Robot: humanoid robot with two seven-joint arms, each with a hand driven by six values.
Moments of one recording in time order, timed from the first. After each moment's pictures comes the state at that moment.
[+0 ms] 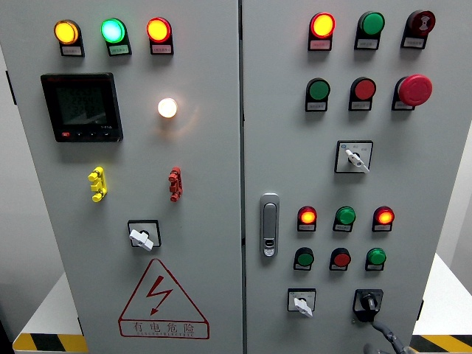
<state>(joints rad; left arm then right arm) -0.01 -0.09 0.04 -0.12 -0.07 -0.02 -0.15 0.17 0.14 1.53 1.46 -1.54 0.14 -0.12</state>
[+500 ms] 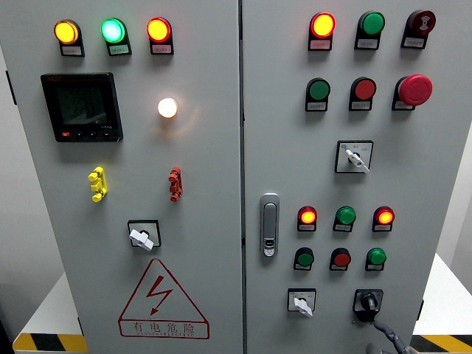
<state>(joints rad) -0.01 -0.09 0.04 -0.12 -0.07 -0.02 -0.15 0.18 0.13 1.54 1.44 -1.54 0.14 -0.12</state>
